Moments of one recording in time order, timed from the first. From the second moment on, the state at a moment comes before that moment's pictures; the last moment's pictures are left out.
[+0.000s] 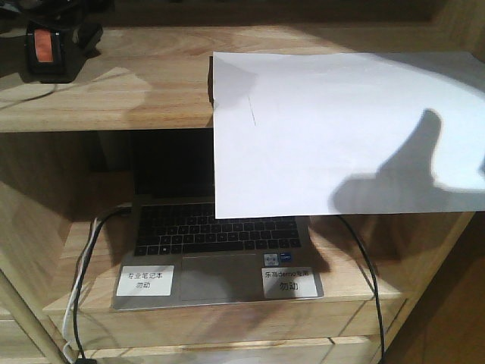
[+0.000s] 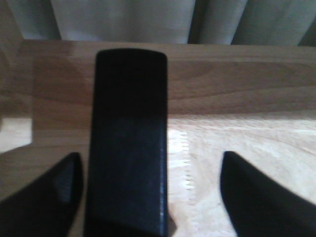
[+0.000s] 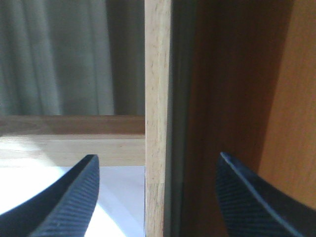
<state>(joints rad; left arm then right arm) -0.47 1.60 -1.93 0.41 1.11 -0.55 -0.01 0.69 -1.13 -0.04 0.57 0.01</state>
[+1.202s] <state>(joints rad) -0.56 1.21 -1.65 0.32 1.02 -0.32 -0.01 0.69 -1.13 -0.04 0.57 0.01</state>
